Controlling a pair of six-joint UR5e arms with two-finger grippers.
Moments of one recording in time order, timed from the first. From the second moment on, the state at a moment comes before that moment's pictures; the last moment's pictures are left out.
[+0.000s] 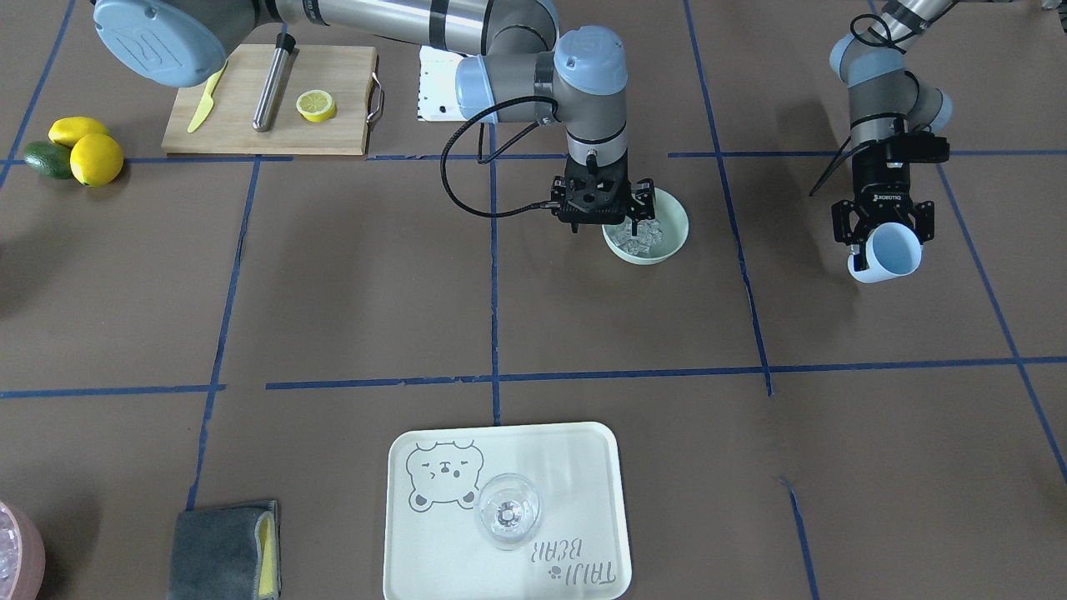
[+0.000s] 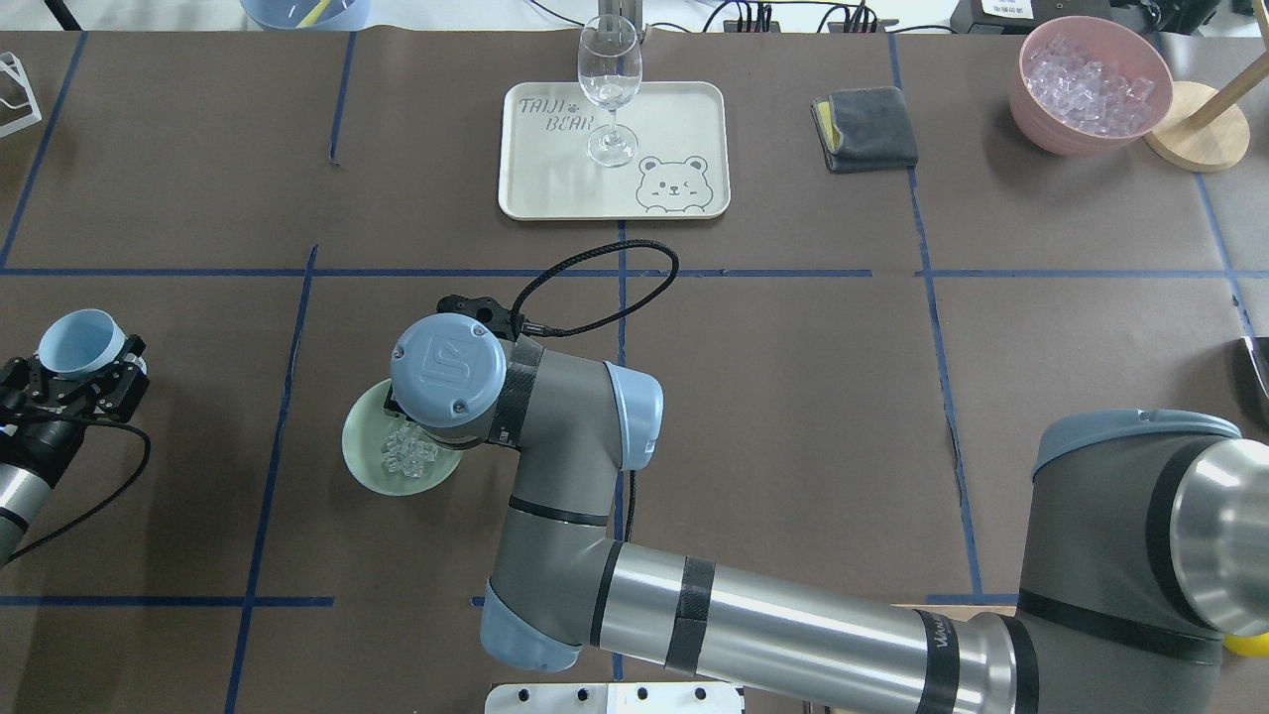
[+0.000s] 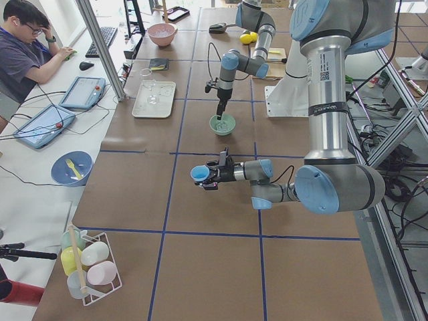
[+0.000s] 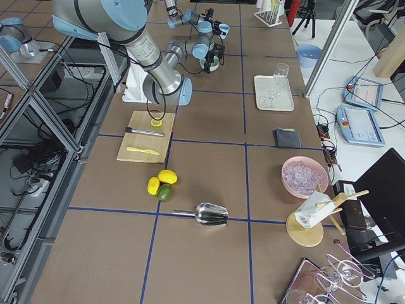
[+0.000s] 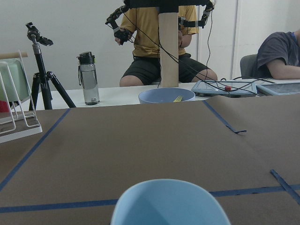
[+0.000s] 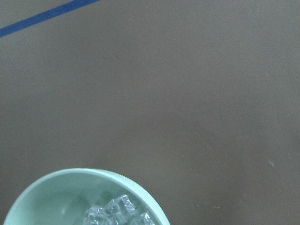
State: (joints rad) left arm -0.33 -1.40 -1.42 -3.13 -0.62 -1.04; right arm 0.32 -0.50 1.19 -1.30 1.71 1.61
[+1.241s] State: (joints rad) left arm -0.40 -1.38 -1.47 -3.14 -0.77 -0.96; right arm 0.31 -0.50 1.18 -1.29 1.72 1.50
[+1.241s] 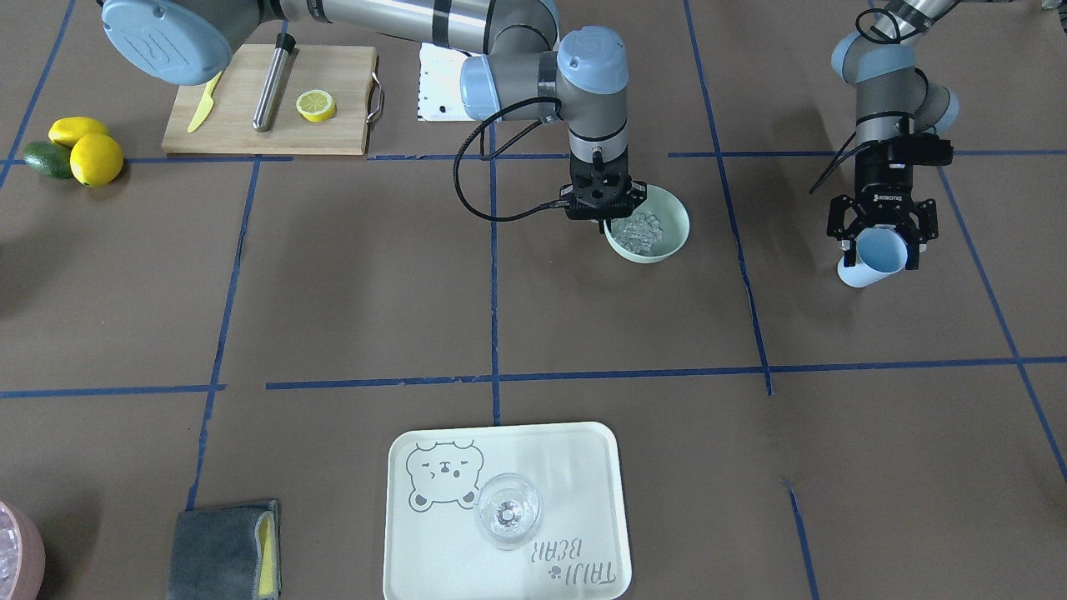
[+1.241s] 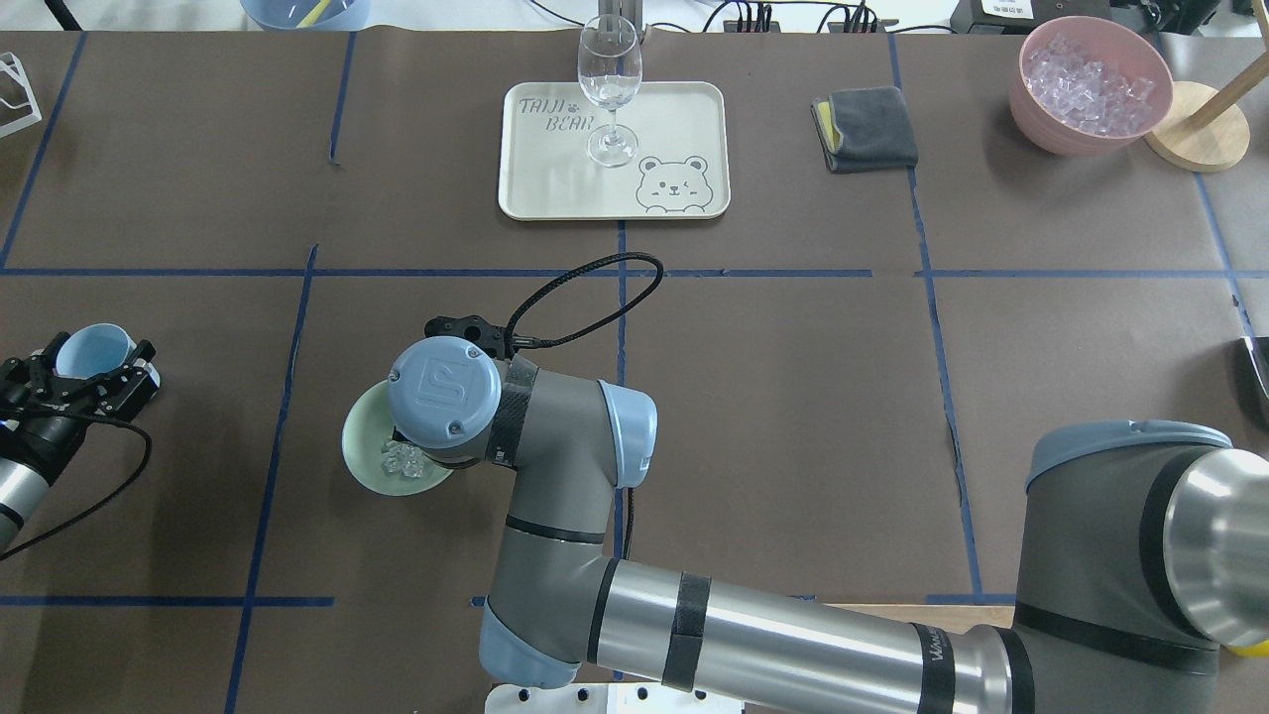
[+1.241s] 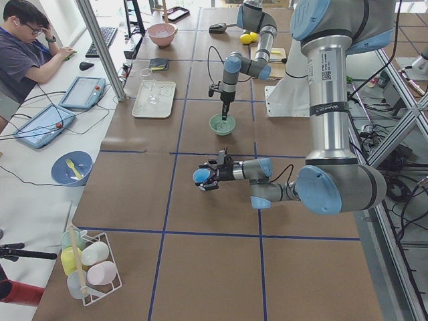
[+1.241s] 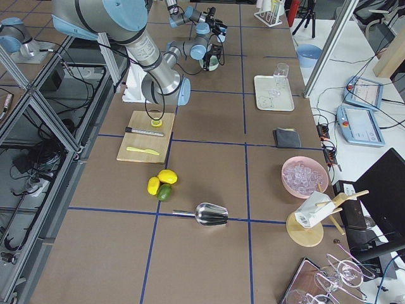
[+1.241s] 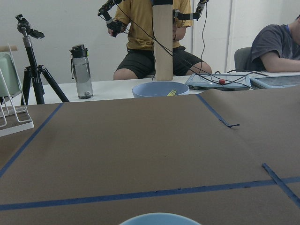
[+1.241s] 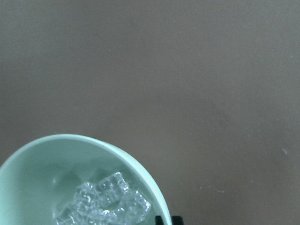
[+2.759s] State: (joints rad) left arm -0.81 -1.34 -1.71 -2.82 -1.27 -0.67; right arm 0.53 -0.79 1.66 -1.46 1.84 1.38
